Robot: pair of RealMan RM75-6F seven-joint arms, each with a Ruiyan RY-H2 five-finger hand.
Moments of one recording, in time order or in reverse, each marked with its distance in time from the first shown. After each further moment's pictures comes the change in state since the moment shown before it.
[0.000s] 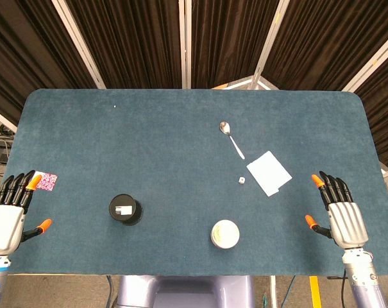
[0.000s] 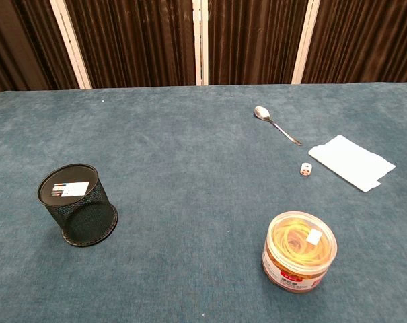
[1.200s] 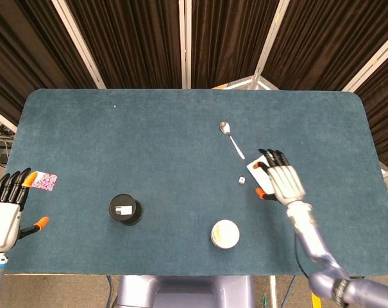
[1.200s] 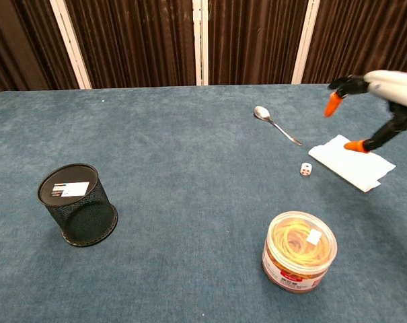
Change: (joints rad) left arm -0.010 0.004 -0.012 0.021 -0.031 -0.021 -0.030; right arm 0.351 -0.206 0.211 0.076 0.317 -0.463 -0.212
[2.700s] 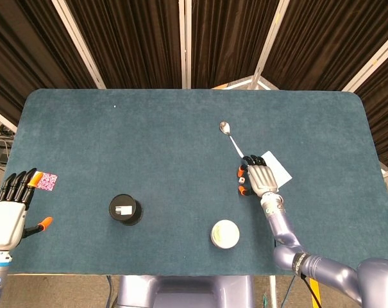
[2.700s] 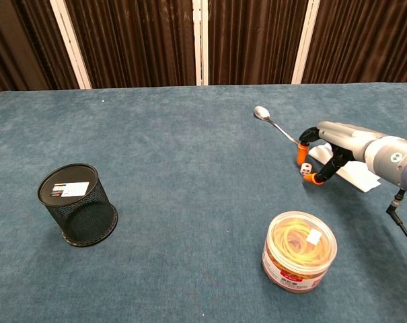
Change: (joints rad) left arm -0.015 -0.006 0.006 -0.001 -0.004 -0.021 0.008; right arm 0.157 -0.284 0.015 0.365 0.270 -0.176 -0.042
